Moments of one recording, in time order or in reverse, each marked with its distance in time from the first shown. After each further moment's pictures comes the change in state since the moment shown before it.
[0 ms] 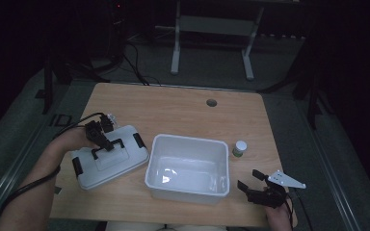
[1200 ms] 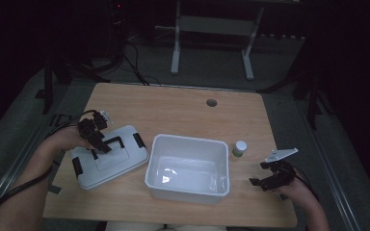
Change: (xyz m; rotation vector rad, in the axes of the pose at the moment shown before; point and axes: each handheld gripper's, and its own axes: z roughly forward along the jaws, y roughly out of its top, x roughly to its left) left arm 0.003 -0.013 -0.017 -0.042 0.000 -0.071; right arm -0.055 0.060 0.013 0.537 0.088 -0.262
